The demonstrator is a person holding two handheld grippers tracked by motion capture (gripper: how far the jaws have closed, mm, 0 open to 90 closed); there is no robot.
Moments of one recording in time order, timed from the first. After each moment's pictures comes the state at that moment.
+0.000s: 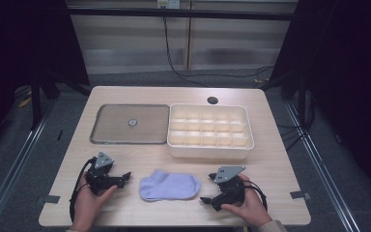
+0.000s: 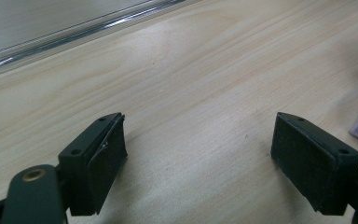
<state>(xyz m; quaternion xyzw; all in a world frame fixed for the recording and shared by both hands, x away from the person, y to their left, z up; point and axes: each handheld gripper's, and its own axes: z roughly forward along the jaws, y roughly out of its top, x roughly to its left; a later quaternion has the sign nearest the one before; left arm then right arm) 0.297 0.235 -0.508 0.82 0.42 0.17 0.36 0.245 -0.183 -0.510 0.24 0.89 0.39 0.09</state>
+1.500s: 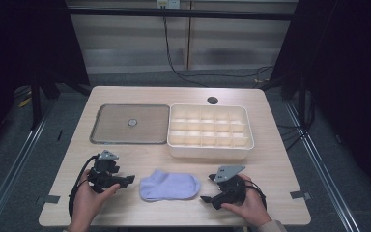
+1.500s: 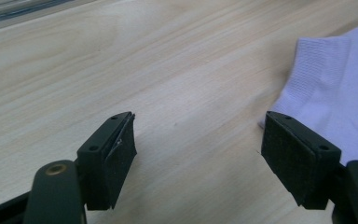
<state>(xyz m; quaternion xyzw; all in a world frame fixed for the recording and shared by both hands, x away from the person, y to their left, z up) 0.292 0.216 -0.475 0.83 0.44 0.07 0.32 0.244 -0.182 -0.506 0.25 0.89 0.38 0.08</state>
